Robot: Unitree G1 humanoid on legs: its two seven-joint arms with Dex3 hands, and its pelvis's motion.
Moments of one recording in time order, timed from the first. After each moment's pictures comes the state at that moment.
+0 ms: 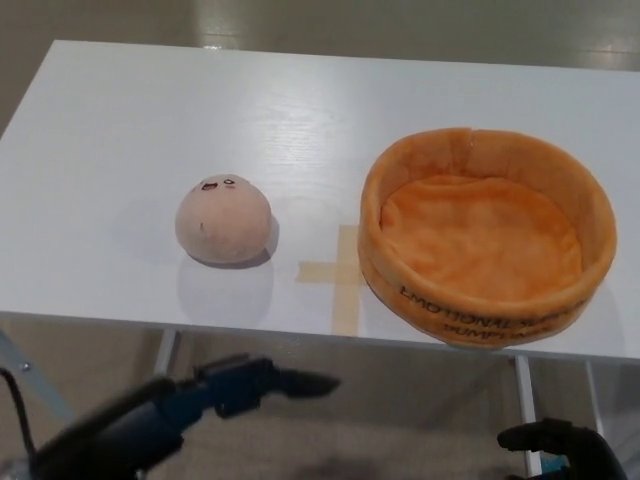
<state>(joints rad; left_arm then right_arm) 0.15 0.72 -0.19 -0.28 -0.15 -0.57 -0.42 -0.36 -0.22 0.03 1.28 -0.19 -0.24 -0.09</state>
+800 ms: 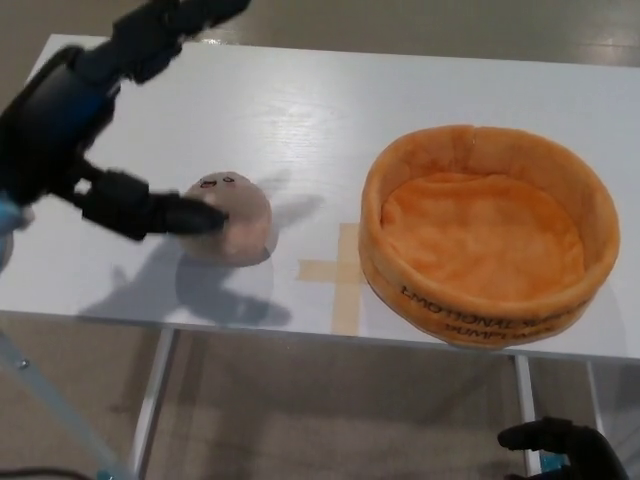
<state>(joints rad) -0.56 0.60 -0.02 0.18 -0.16 -0.42 -0.42 -0.37 -0.22 0.04 1.28 -0.19 -0.24 -0.08</state>
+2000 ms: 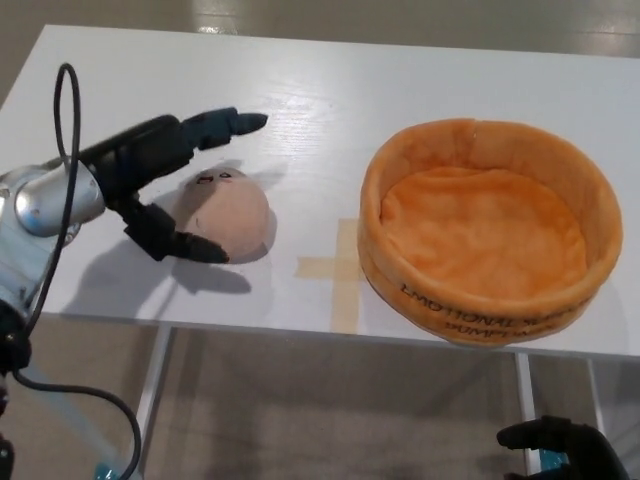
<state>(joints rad) -0.85 0.57 -0.31 0.88 0.26 -0.45 -0.44 -0.37 -0.22 0.04 1.29 -0.19 -0.24 -0.07</state>
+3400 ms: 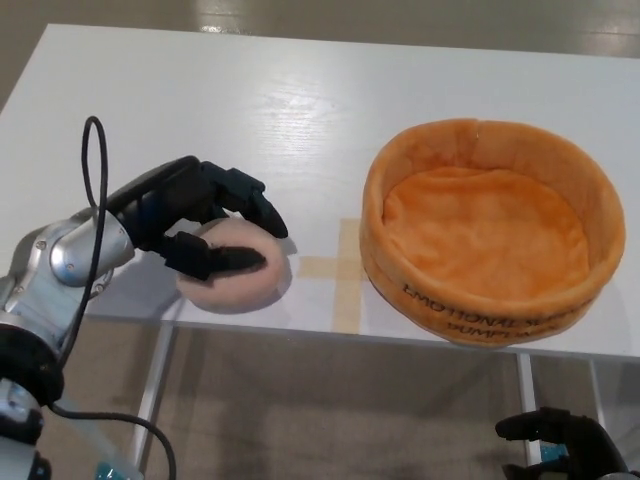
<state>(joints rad) -0.80 0.47 -0.27 1.01 0.31 -0.61 -0.29 -0.39 -0.22 0.03 1.29 -0.19 -0.23 -0.07</state>
